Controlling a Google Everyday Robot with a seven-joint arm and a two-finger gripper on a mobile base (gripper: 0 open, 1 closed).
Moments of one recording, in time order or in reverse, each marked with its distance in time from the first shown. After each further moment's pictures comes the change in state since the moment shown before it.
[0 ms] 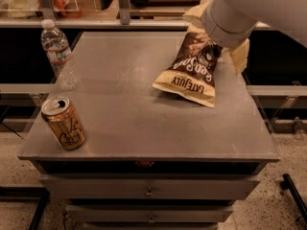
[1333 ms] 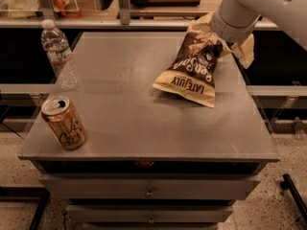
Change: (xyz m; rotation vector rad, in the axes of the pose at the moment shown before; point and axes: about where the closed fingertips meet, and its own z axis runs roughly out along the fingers) arm 0.046 0.005 0.079 -0.108 -0.071 -0.154
